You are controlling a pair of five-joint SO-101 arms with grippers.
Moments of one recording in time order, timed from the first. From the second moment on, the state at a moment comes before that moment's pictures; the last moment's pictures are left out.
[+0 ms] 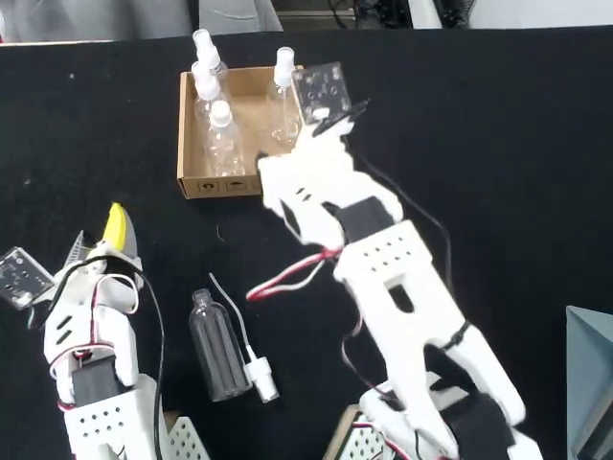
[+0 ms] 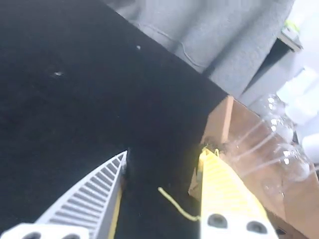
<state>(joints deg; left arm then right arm) -21.9 -103.9 96.1 33.1 26.3 -26.6 -24.7 32.0 40.4 -9.5</state>
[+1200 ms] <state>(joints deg) -31.7 -103.9 96.1 29.7 26.3 -51.3 -33.7 38.5 54.2 -19.6</state>
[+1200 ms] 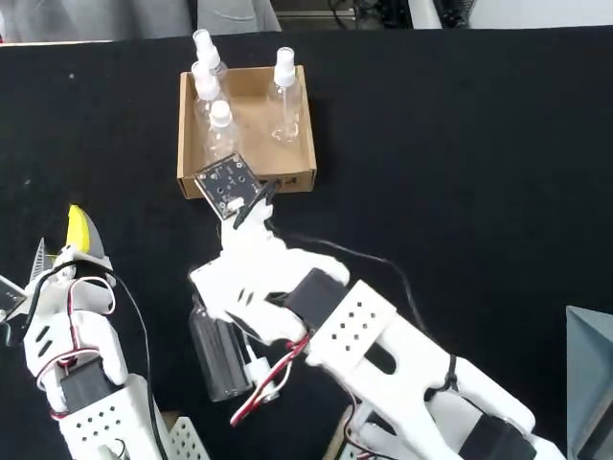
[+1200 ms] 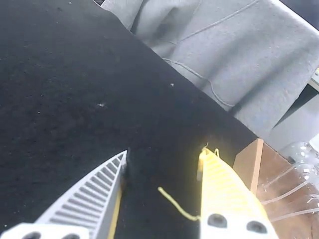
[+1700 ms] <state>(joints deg) -31.7 -103.9 96.1 29.7 26.3 -57.5 -33.6 38.5 57.3 -23.6</state>
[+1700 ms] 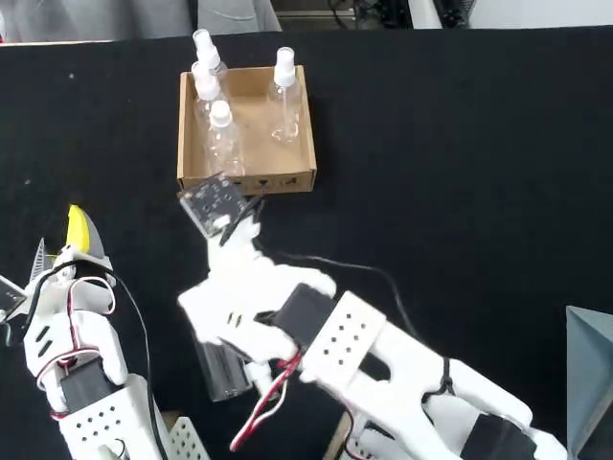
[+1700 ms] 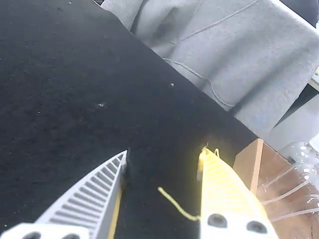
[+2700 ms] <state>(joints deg) -31.7 -103.9 96.1 29.7 26.2 -62.0 -8.7 38.5 54.4 -28.3</state>
